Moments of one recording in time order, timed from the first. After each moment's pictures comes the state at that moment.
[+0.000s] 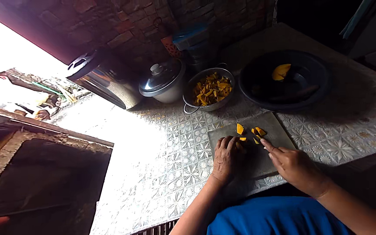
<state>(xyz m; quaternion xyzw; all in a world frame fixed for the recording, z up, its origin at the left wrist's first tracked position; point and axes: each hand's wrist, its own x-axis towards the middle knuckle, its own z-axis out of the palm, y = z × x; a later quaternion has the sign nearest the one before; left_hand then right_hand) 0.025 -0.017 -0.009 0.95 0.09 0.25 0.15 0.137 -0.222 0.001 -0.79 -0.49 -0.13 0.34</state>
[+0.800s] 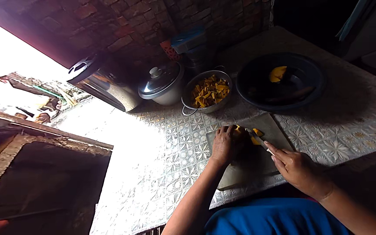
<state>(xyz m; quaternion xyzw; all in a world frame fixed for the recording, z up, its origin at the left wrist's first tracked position) 0.073 -0.007 0.045 0.95 0.22 -0.02 0.20 0.139 -0.236 -0.005 -0.81 -0.46 -0.12 0.34</state>
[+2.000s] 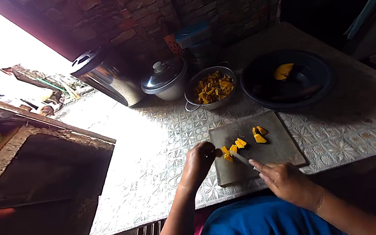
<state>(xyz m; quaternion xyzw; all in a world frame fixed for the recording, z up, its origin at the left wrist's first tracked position) -0.032 0.022 0.065 0.93 0.25 0.10 0.26 0.108 -0.224 -0.008 -0.72 -0.59 -0.04 0.37</state>
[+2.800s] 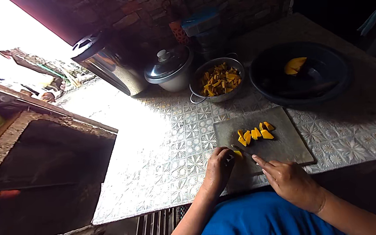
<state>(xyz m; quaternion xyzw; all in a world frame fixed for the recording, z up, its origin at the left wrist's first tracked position) -0.042 -0.020 0.006 0.92 0.17 0.20 0.29 0.094 -0.216 -0.003 -0.75 -0.57 -0.08 0.32</state>
